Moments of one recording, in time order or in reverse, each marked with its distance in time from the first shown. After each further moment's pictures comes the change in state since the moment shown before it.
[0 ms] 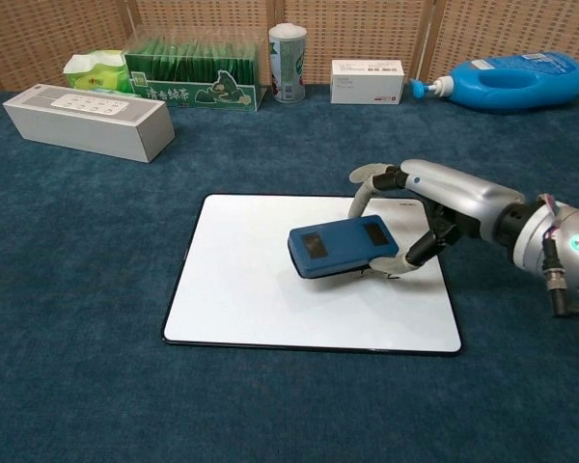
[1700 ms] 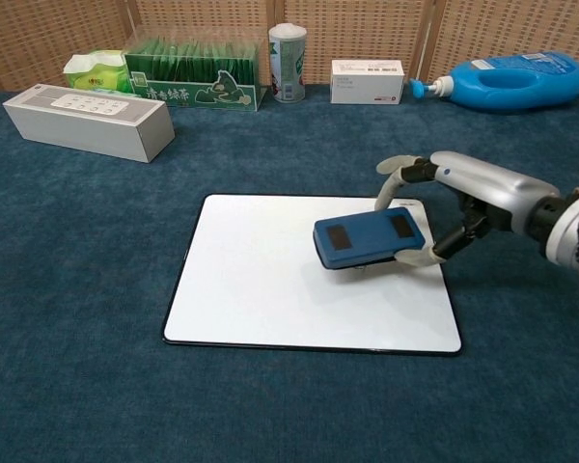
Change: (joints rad) left arm 0.009 -0.009 -0.002 0.002 0.026 0.011 0.001; right arm -0.036 0.053 0.003 -0.051 0.029 0.023 -0.019
